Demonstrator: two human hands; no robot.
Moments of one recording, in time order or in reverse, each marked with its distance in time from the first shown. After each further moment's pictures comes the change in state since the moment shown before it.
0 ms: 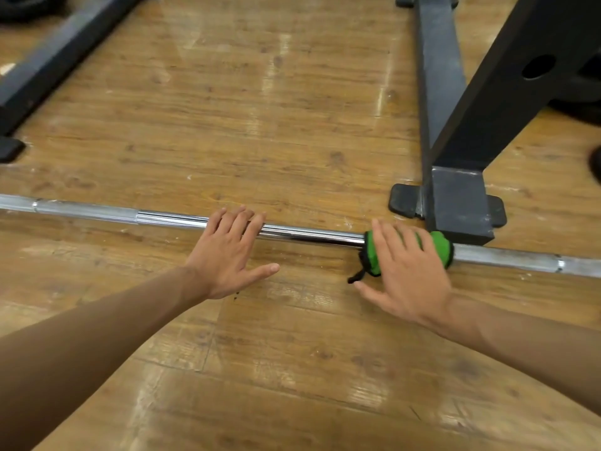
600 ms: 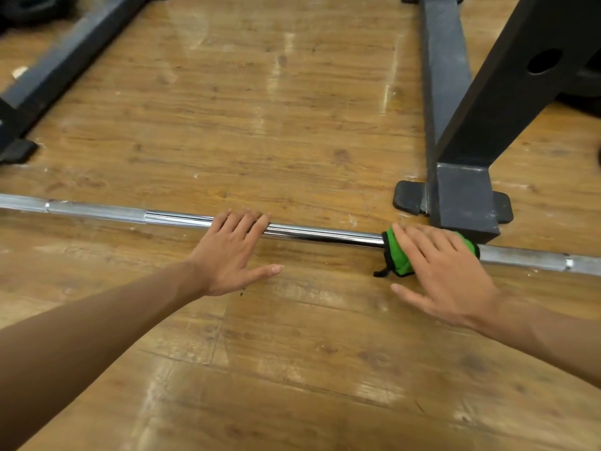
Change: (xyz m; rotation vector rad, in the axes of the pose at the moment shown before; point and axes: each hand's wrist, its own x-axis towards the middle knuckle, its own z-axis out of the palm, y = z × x) left_hand -0.006 -0.004 -0.011 -0.011 -0.003 0.060; right_hand -0.026 0.040 -0.001 0.036 0.014 -0.074
